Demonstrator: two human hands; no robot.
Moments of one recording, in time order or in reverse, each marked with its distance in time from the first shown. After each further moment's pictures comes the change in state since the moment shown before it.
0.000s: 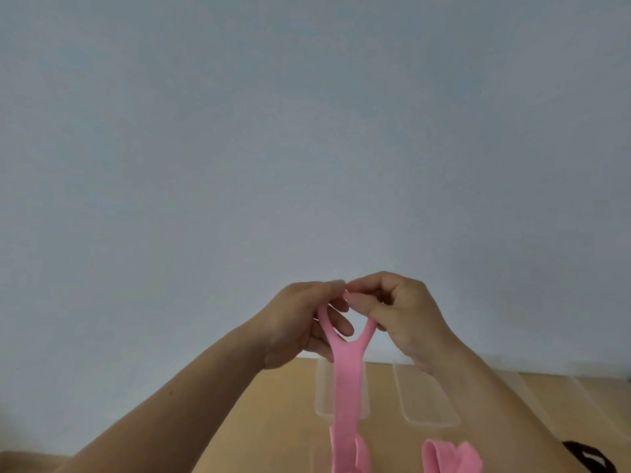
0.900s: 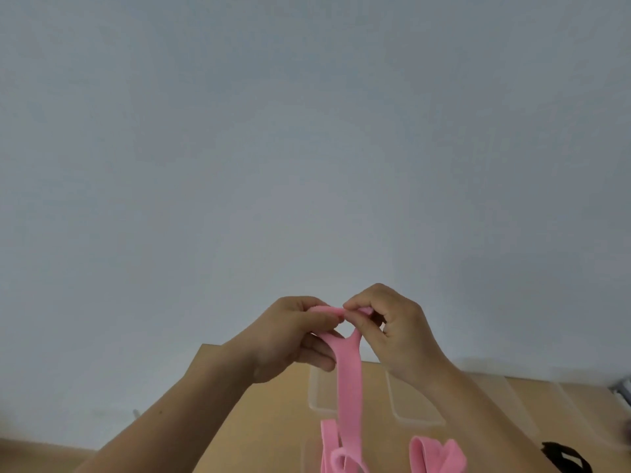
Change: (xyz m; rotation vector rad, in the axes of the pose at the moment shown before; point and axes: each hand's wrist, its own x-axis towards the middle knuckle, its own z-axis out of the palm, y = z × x) left_hand -0.021 -0.018 -0.002 -0.003 -0.011 -0.018; right_hand -0.014 0.023 0.005 -0.471 0.048 -0.524
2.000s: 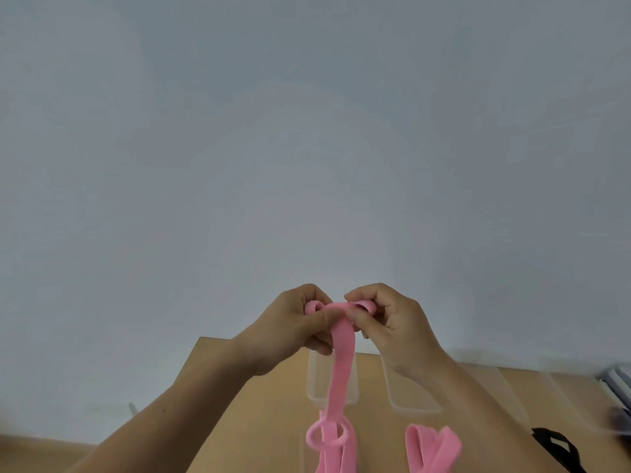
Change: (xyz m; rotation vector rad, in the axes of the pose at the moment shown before) left_hand -0.003 -0.010 -0.005 0.197 0.016 0.209; right_hand -0.009 -0.010 0.003 0.322 -0.070 0.310
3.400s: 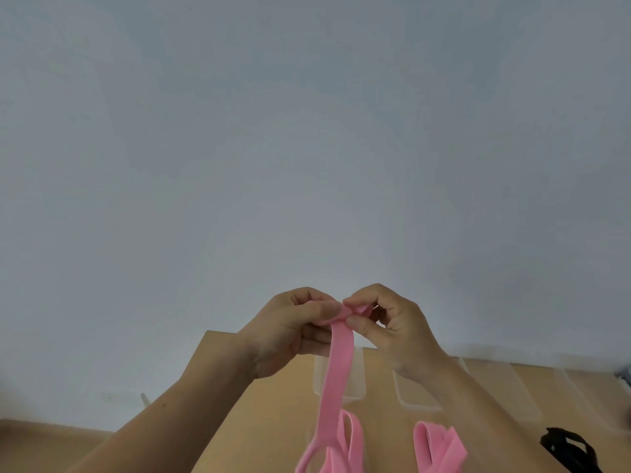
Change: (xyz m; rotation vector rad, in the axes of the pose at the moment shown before) left_hand 0.004 -0.005 -0.003 -0.357 0.006 -0.167; right_hand 0.003 0.013 0.007 0.050 -0.030 -0.030
